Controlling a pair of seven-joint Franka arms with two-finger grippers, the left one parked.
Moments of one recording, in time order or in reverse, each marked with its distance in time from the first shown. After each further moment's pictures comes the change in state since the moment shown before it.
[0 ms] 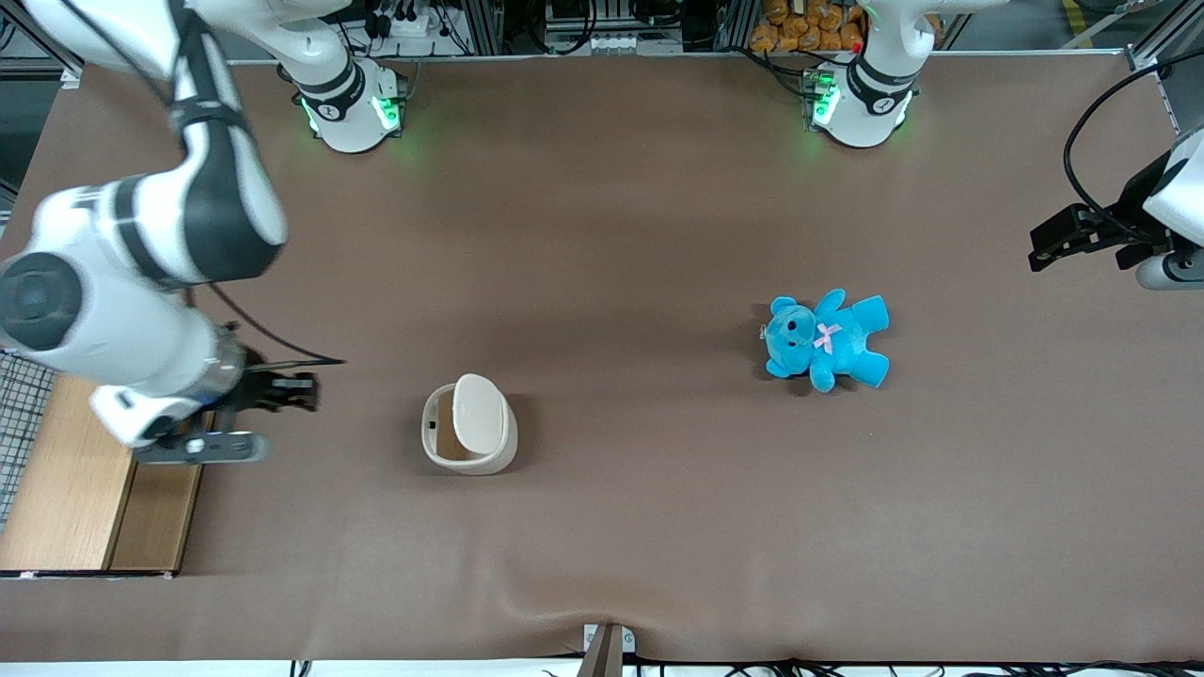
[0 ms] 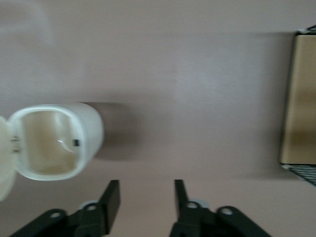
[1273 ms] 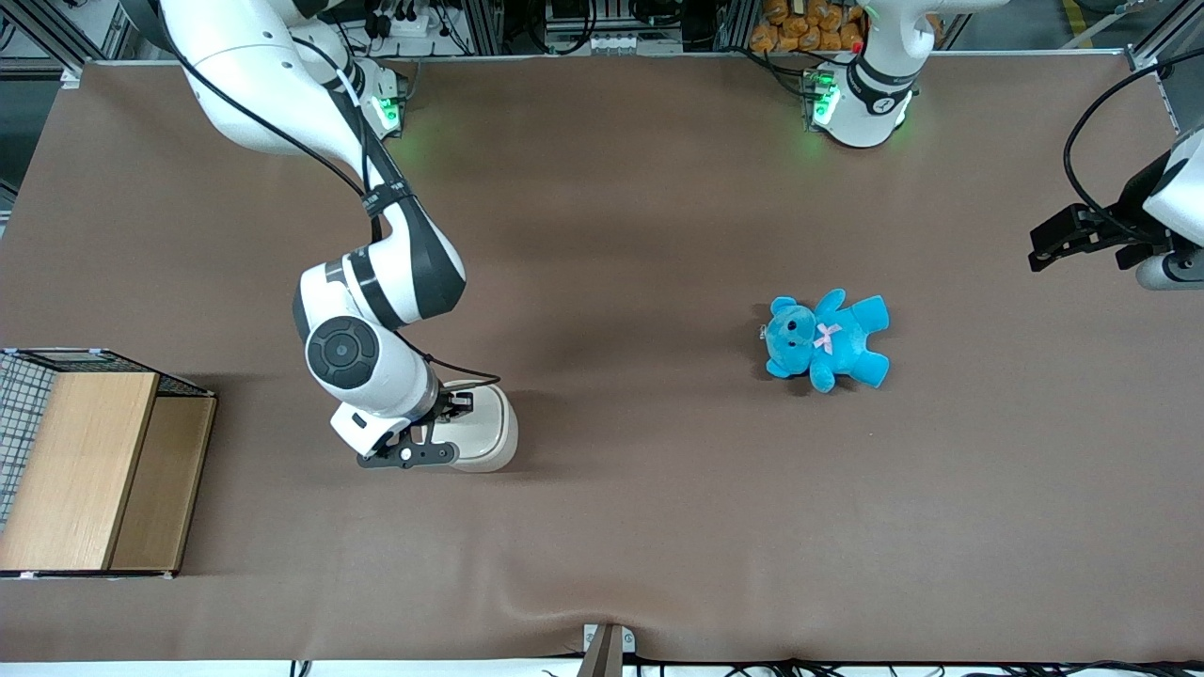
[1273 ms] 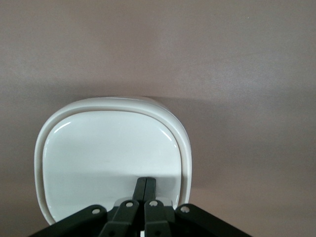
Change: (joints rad) arm 0.224 0.208 0.030 -0.086 -0.001 0.289 0.209
